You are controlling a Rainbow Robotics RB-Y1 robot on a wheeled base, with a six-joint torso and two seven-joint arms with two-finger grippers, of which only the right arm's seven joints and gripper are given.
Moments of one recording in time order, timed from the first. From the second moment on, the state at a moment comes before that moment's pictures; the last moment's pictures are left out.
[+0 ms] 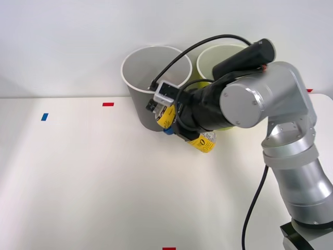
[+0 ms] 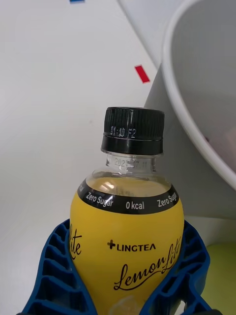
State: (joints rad) arm -0.59 -0.20 0.20 -1.94 -0.63 1.54 2.20
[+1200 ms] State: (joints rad) arm -0.55 -0.23 -0.27 -2.04 -1.12 1.21 1.98
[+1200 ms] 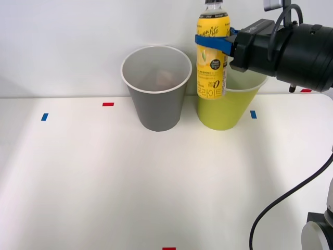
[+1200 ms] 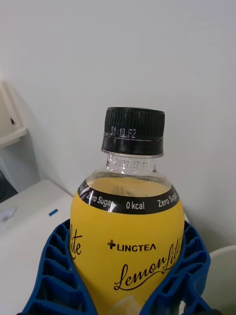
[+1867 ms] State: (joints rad) arm -0.55 -0.23 -0.27 -2.04 -0.80 0.96 1.93
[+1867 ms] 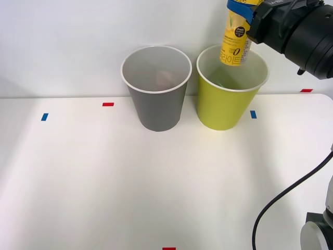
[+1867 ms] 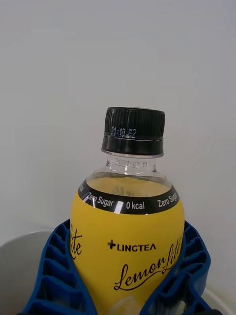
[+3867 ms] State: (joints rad) arm -0.44 -0.27 -0.13 -1.98 -0.65 0.68 1.83
